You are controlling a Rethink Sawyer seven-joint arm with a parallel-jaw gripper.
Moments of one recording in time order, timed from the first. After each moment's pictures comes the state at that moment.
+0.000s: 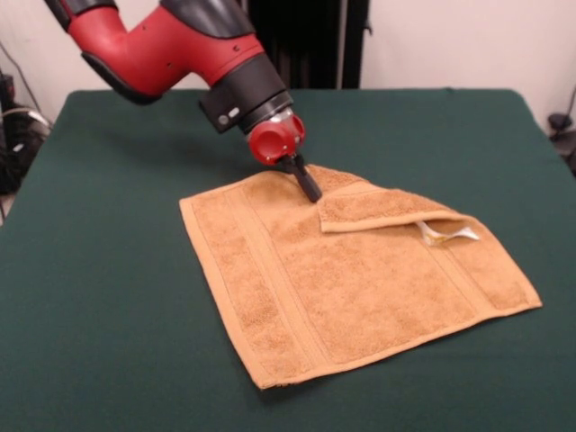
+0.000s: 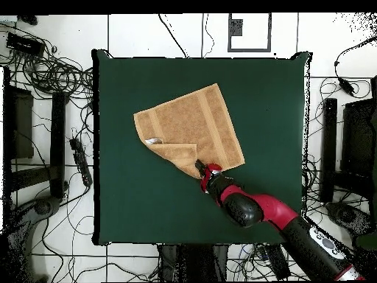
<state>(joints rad) -1.21 -0.03 0.77 1.91 -0.85 0.09 0.07</state>
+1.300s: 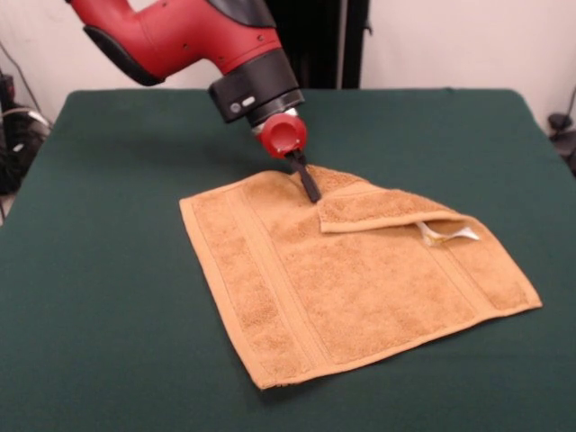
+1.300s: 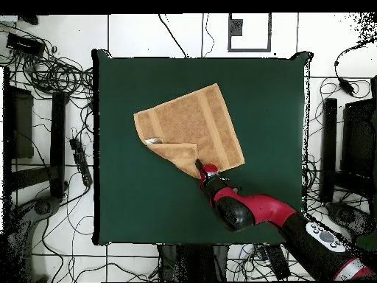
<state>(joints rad) -1.02 -0.19 0.62 1.93 -0.85 -0.12 0.07</state>
